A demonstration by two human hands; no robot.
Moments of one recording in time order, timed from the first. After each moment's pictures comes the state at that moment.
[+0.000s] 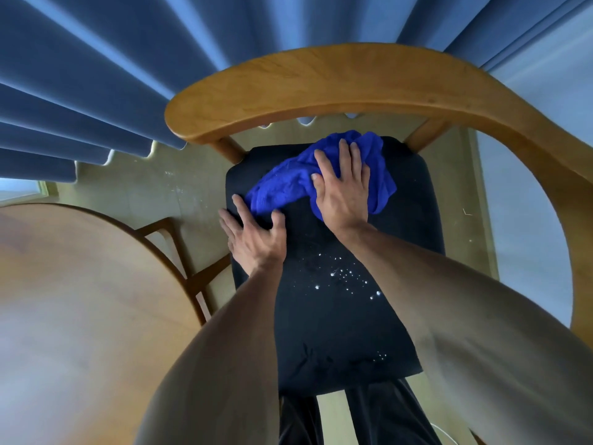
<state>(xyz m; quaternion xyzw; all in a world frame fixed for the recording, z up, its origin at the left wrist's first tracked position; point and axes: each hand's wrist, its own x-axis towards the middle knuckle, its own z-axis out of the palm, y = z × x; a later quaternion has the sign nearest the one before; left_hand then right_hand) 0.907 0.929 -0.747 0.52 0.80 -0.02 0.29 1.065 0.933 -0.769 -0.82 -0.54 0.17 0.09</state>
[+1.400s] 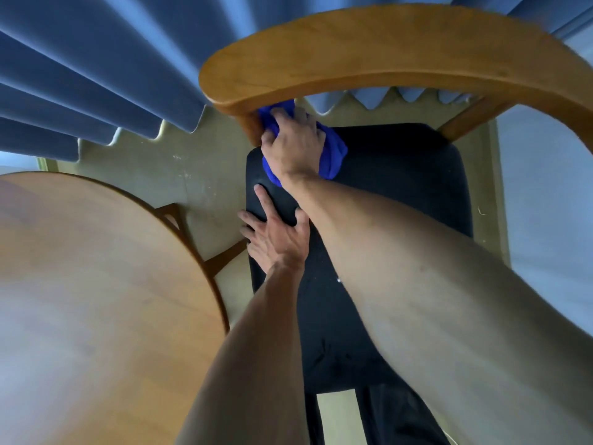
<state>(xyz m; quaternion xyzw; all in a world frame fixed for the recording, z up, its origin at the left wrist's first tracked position) 0.889 0.916 -0.763 0.55 0.78 -0.13 0.25 0.960 1.037 -0.755 -0.83 -0.49 0.21 0.15</state>
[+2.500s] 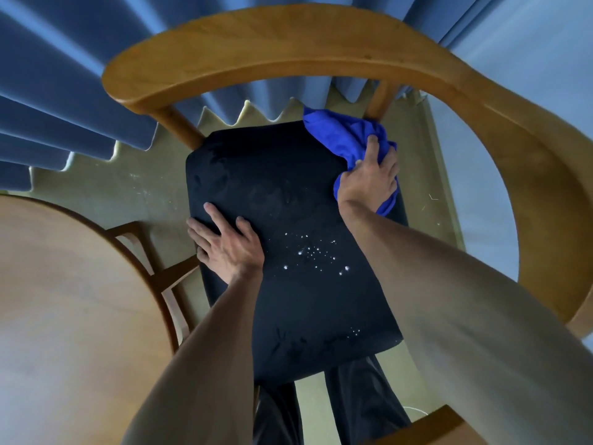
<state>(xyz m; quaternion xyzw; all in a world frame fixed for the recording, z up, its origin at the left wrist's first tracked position) 0.907 0.872 -0.761 0.55 0.80 -0.05 0.21 1.123 0.882 -0.758 -0.96 -0.22 0.12 0.15</state>
